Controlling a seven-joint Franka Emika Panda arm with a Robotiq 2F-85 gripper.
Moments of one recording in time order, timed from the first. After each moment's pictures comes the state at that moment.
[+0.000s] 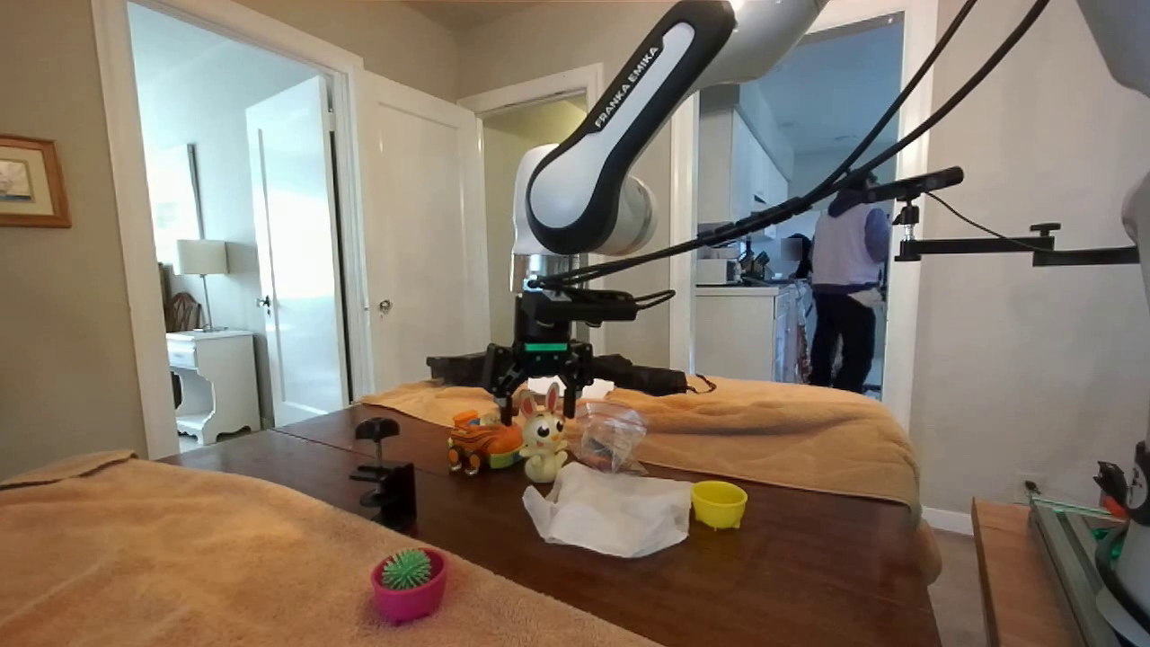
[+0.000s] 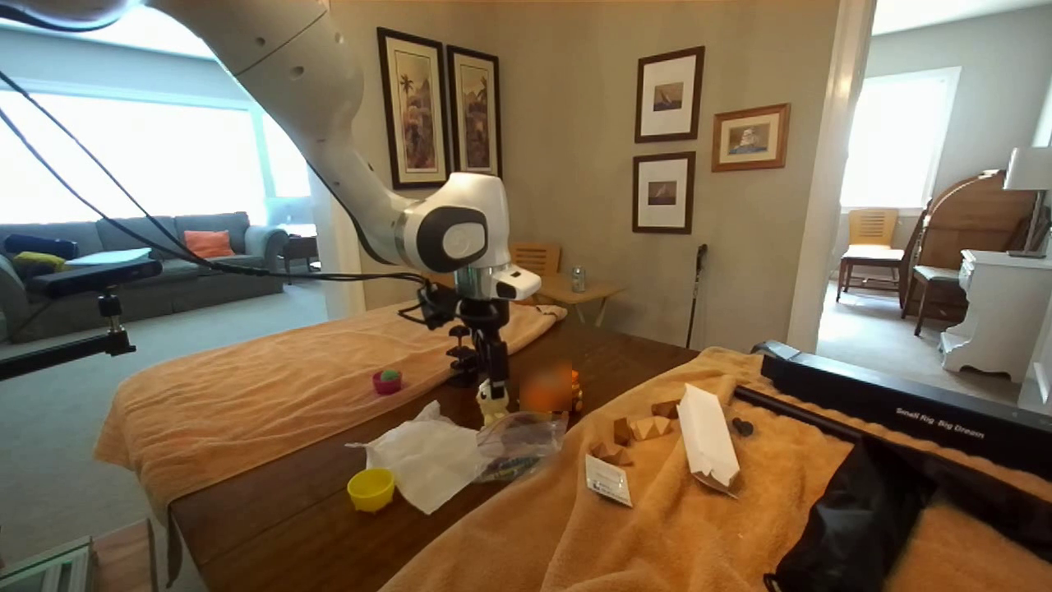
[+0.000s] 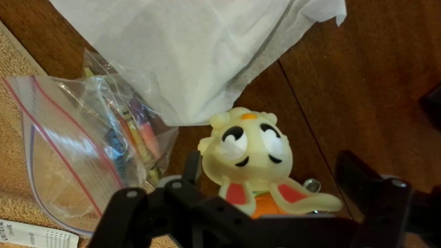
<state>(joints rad) 0.15 0.37 0.00 -2.07 0.01 2.53 0.55</state>
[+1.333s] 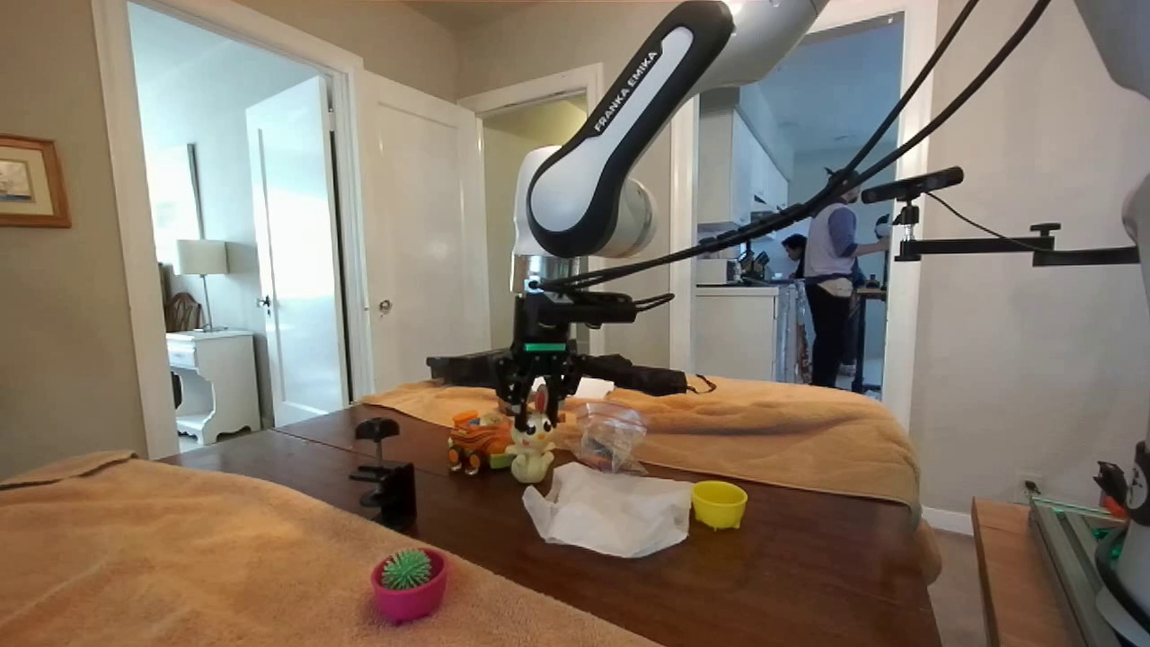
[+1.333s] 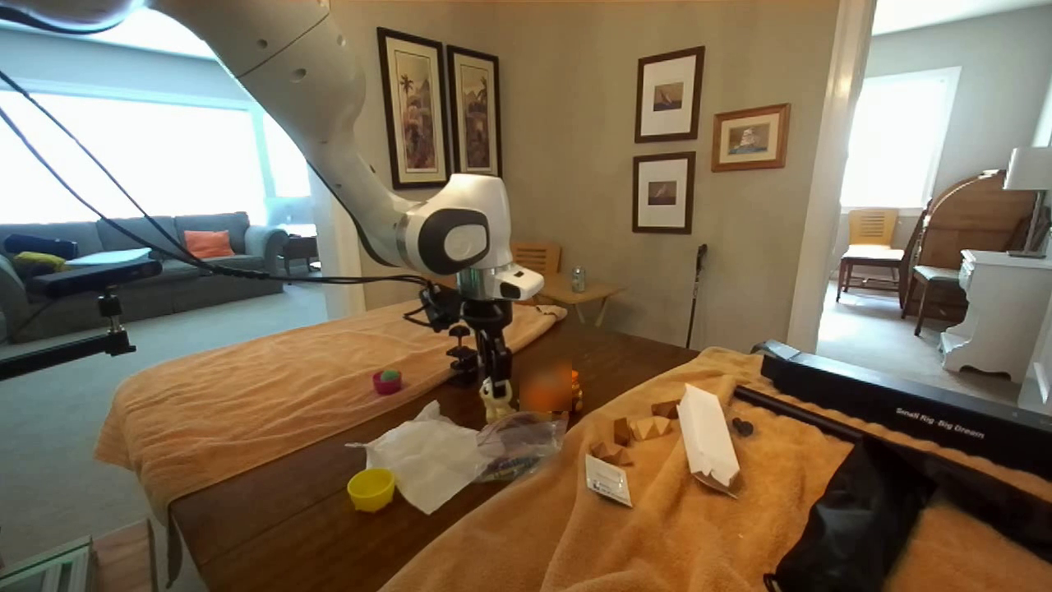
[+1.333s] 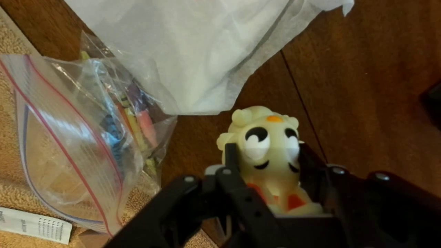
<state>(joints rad) 0.15 0.38 -0.01 -2.07 0.01 2.55 0.51</state>
